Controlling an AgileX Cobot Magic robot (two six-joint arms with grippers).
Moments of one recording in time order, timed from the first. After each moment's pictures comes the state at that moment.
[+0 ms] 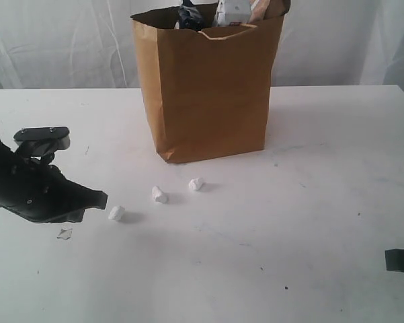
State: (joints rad) left arm -0.38 1.57 -0.77 -0.29 0.37 0.04; right arm -0.13 1.03 -0.39 0.34 0.57 -0.29
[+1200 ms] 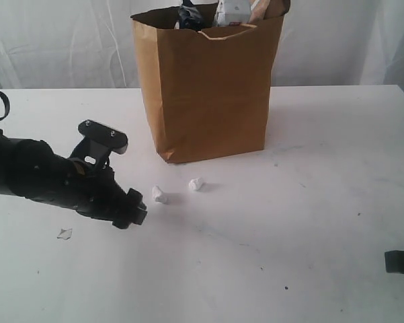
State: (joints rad) left arm -0.54 1.70 -0.81 -0.27 0.11 0.30; right arm -0.13 1.03 -0.39 0.34 0.58 -0.29
